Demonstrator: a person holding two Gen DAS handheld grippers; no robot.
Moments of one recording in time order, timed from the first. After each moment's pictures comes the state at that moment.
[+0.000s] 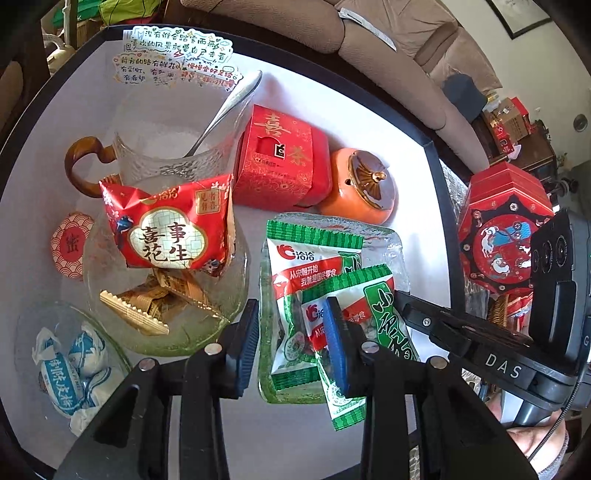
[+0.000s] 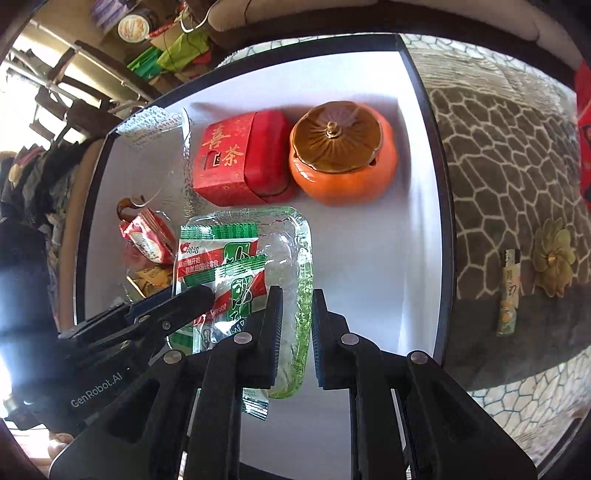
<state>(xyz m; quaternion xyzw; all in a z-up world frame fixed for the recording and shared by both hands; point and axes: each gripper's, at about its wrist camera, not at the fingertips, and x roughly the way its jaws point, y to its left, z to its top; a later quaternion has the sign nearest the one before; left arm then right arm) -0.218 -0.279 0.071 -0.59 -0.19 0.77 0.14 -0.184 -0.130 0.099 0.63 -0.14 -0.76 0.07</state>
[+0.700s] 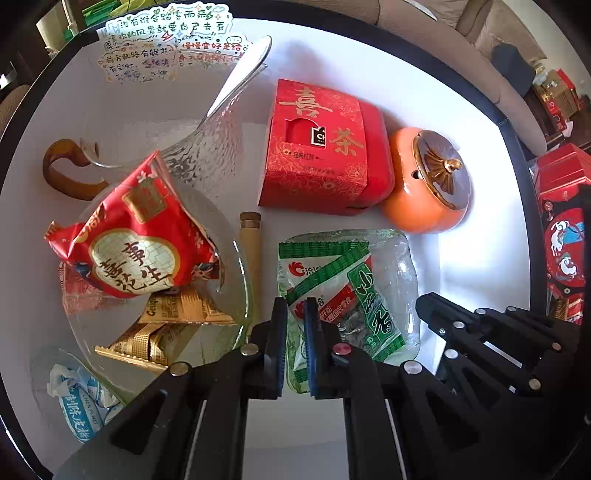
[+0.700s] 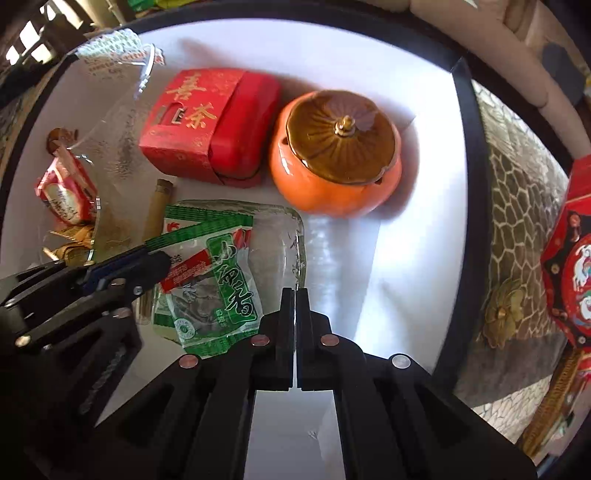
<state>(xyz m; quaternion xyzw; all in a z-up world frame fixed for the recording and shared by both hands) -0.243 -0.245 0.044 -0.64 -0.09 0.76 0.05 -0.195 -0.148 0.087 0.67 0.05 -0.74 0.06</state>
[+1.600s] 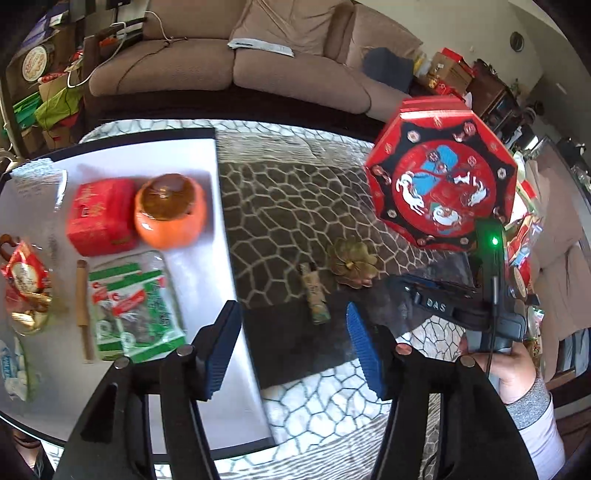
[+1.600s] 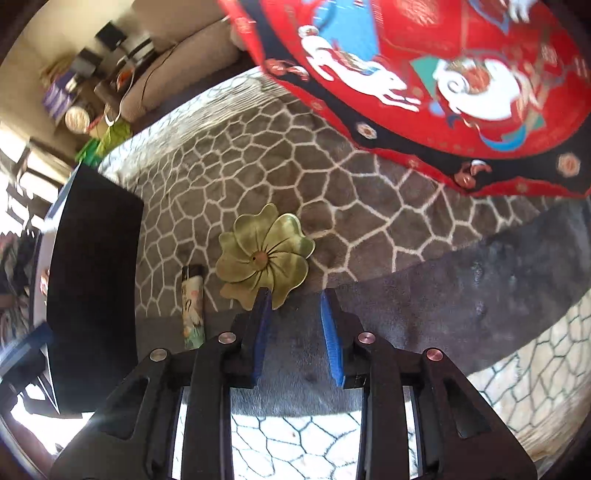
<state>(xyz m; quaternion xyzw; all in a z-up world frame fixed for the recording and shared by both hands) -0.166 -0.059 0.126 -0.51 -0.06 0.83 0.21 -0.109 0.168 0.063 0.55 -0.23 -0.81 -0.02</state>
